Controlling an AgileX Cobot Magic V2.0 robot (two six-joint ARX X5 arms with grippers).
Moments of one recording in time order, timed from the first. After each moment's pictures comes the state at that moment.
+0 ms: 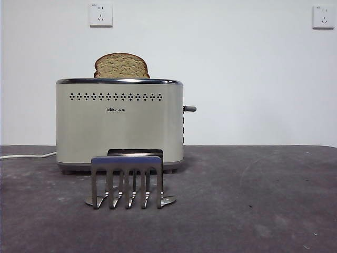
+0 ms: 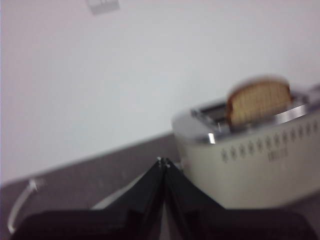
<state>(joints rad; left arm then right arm) 0.06 0.19 0.29 -0.05 0.21 0.21 0.26 1.20 1.55 -1.27 -0.59 -0.17</state>
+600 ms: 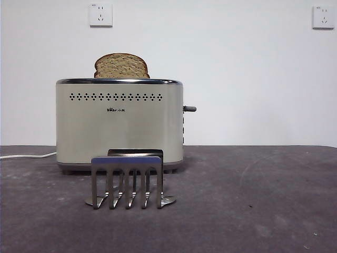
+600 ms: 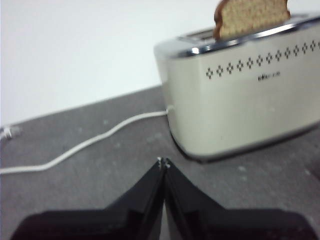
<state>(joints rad) 0.06 0.01 0.02 -0.08 0.21 0.20 0.26 1.20 1.55 -1.27 -0.59 -0.17</state>
